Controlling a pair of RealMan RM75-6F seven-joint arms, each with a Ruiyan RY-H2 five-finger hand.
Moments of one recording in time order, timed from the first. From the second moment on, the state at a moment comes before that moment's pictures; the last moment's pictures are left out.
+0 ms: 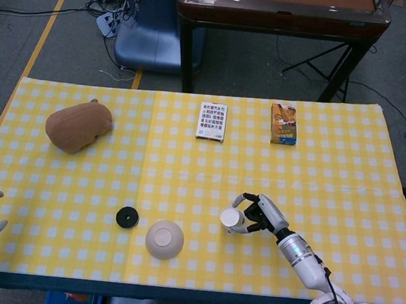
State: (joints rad) left arm -0.05 -1.01 -0.05 -1.65 1.47 1.50 -0.10; right arm 0.55 -1.50 0.11 -1.46 -1.41 0.89 0.74
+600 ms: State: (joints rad) left arm -0.05 -1.00 -0.06 -1.65 1.46 1.50 -0.13; right arm 0.58 -1.56 0.10 -1.36 -1.44 0.87 0.84
